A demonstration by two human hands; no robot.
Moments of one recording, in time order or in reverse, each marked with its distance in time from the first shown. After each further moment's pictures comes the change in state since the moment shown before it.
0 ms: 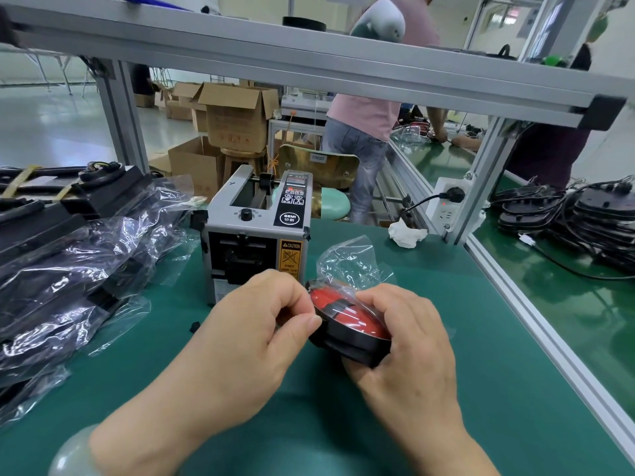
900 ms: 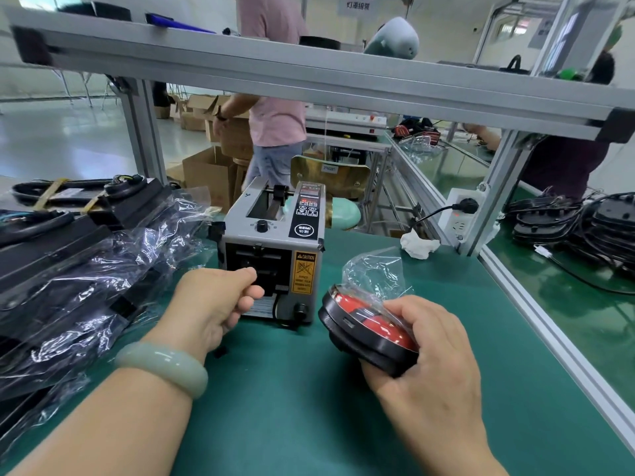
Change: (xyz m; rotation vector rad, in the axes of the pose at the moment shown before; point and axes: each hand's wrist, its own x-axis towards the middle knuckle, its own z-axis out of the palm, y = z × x) left_hand 0.056 -0.075 -0.006 -0.574 0.323 -0.982; right_hand 0.000 0.005 0.001 0.034 -0.007 0.124
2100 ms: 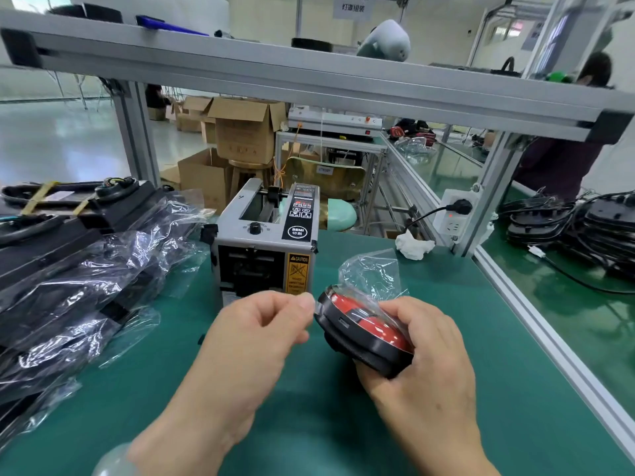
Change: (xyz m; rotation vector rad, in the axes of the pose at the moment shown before) left_hand -0.093 -0.014 0.016 -0.056 -0.291 0.323; right_hand 0.000 0.001 0.000 -0.003 0.007 0.001
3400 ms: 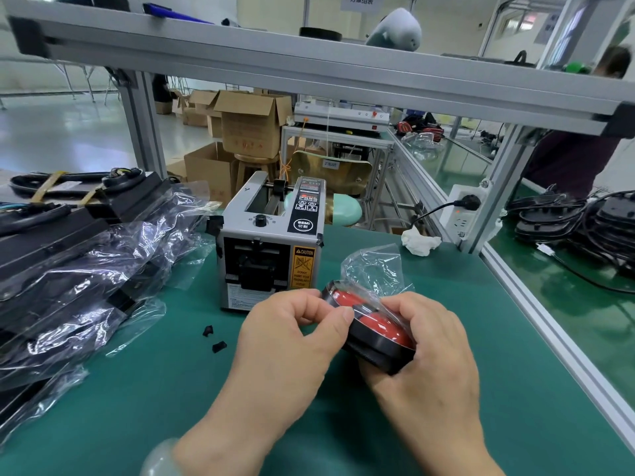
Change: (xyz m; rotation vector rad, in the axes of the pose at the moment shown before) left_hand -0.003 -0.010 0.020 0.229 0.080 0.243; right_hand 0.000 -0.005 0.000 -0.037 -0.019 0.004
